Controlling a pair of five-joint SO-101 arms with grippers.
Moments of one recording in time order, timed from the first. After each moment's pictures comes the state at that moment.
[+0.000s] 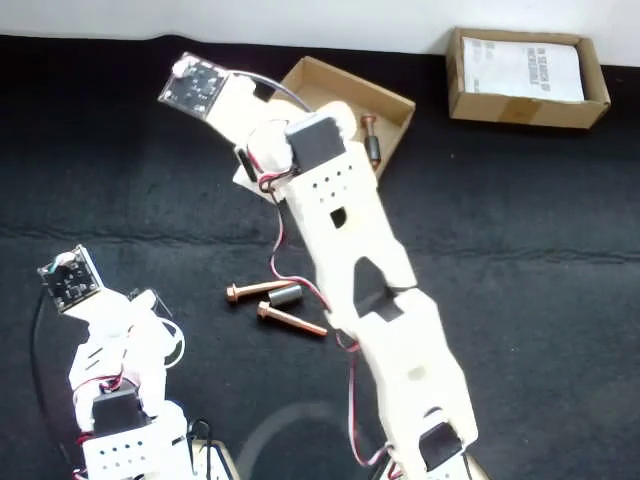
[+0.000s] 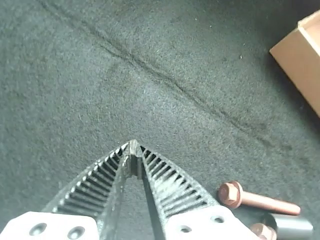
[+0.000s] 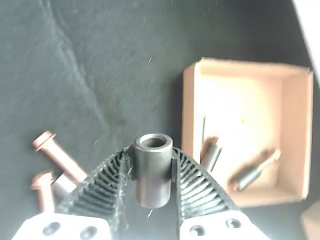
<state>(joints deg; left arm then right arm) -19.9 -102.7 96.0 53.9 23.1 -38.9 34.3 -70.4 100.6 32.7</state>
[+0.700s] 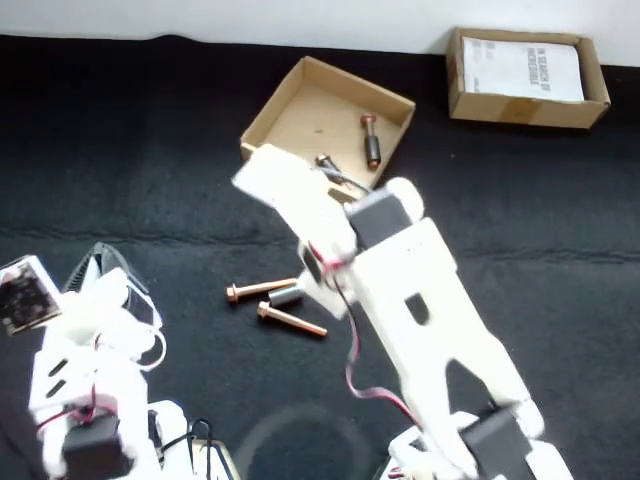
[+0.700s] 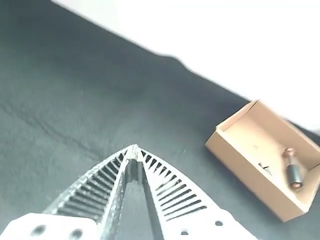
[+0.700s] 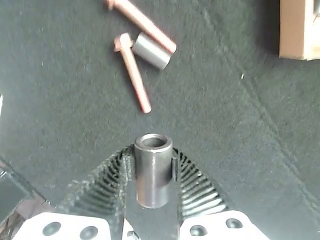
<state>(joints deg) -19.9 -102.0 69.2 58.0 19.5 -38.7 -17.7 5.3 96.7 22.3</state>
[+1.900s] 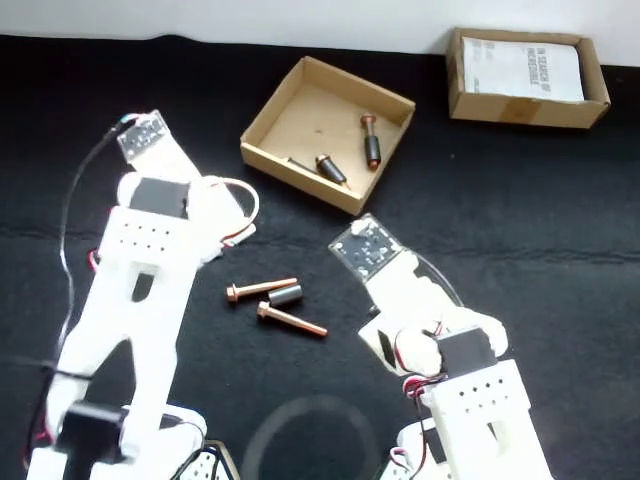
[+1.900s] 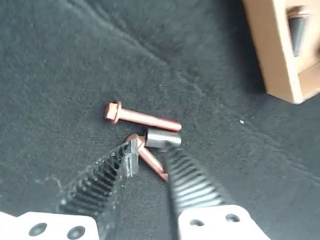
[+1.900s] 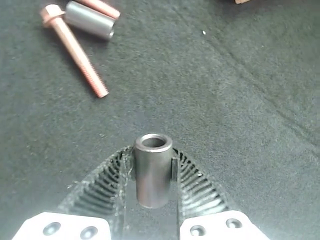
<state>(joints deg) 5.4 -16.5 18.2 80.6 49.9 -24.4 -59.7 56.5 72.2 24.0</state>
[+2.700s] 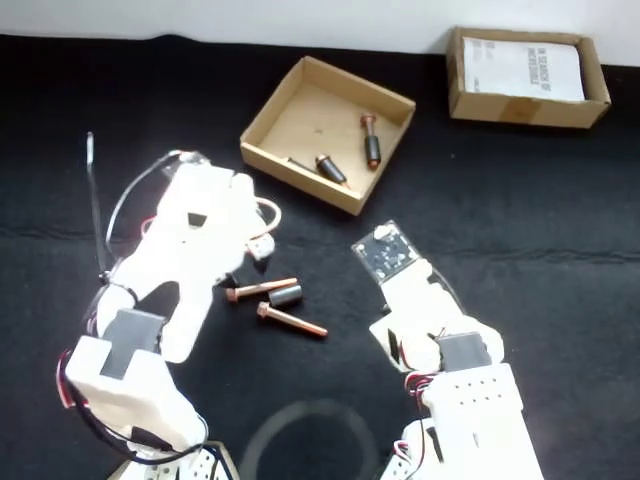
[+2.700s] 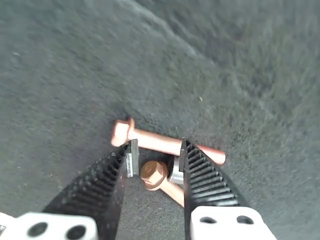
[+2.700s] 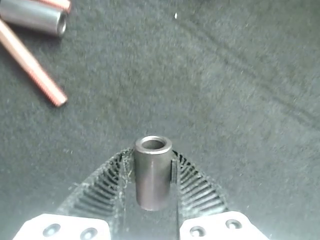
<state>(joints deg) 7.3 10.9 15.4 75.1 52.4 -17.9 -59.7 70.2 56.7 24.4</state>
